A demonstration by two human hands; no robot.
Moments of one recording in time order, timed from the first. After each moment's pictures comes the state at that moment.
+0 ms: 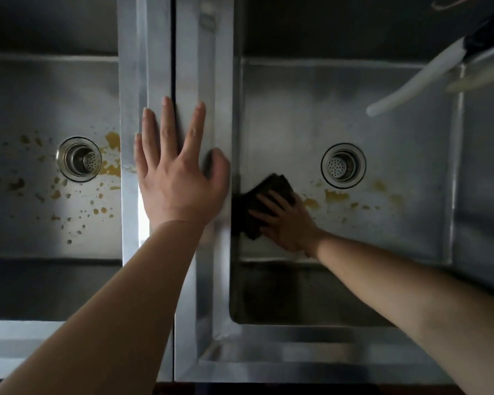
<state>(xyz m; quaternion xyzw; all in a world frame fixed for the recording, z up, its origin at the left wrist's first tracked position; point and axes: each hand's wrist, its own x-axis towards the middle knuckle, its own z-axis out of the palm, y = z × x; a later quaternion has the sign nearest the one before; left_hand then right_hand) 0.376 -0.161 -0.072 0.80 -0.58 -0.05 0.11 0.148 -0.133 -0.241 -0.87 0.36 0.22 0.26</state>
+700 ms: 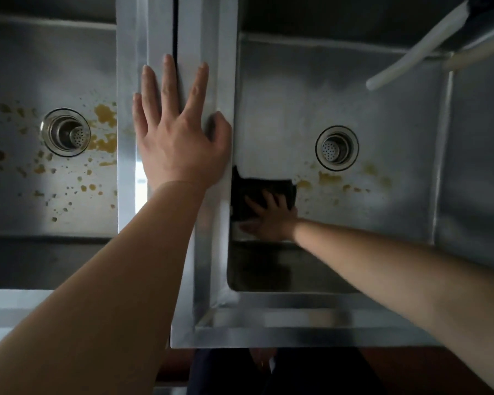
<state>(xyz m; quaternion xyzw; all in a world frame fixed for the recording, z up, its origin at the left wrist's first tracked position) 0.375 -0.162 -0.070 0.81 -0.58 -0.06 0.11 0.180 -0.105 -0.223 -0.67 0.48 0.40 0.40</state>
